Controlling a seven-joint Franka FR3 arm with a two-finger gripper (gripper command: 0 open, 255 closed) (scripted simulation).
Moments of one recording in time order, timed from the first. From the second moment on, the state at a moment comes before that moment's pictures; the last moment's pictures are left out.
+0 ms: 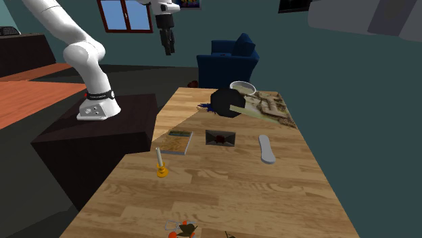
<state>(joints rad) -0.04 -0.49 -0.15 -2.41 -0.14 2.01 0.06</state>
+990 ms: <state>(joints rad) -0.07 0.06 -0.26 -2.27 -0.04 2.38 -0.06</state>
